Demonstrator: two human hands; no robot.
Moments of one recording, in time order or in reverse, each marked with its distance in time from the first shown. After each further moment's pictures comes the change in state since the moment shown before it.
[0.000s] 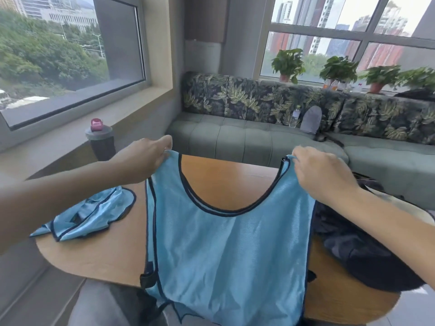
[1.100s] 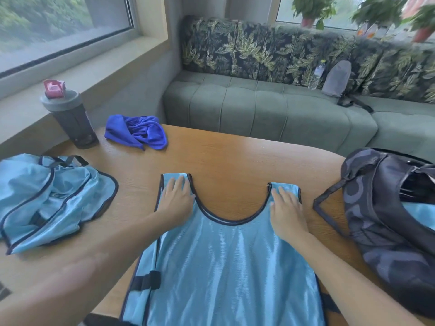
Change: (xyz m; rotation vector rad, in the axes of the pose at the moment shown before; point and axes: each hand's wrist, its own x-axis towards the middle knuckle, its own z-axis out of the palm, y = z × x) left_hand 0.046 0.009 0.291 0.084 -0.318 -0.132; right_hand -0.052 -0.056 0.282 0.299 -0.578 0.320
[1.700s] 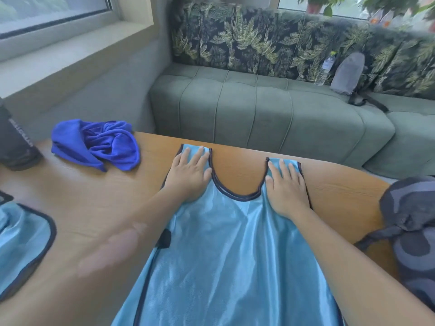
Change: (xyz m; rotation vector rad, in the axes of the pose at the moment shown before) left_hand 0.206 0.015 0.003 -0.089 0.061 0.011; right_hand 0.196 0.004 0.017 0.009 0.012 0.048
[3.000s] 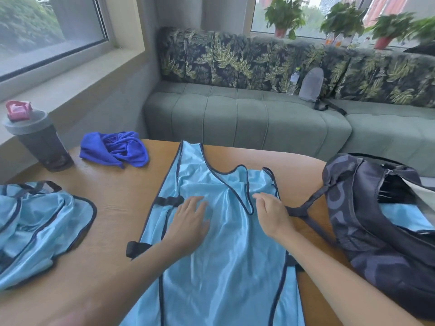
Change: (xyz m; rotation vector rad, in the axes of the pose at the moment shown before) left_hand -0.214 0.051 -0.031 -0.238 0.005 0.160; right_hand -0.183 -0.014 -0.056 0.469 -0.020 0.010
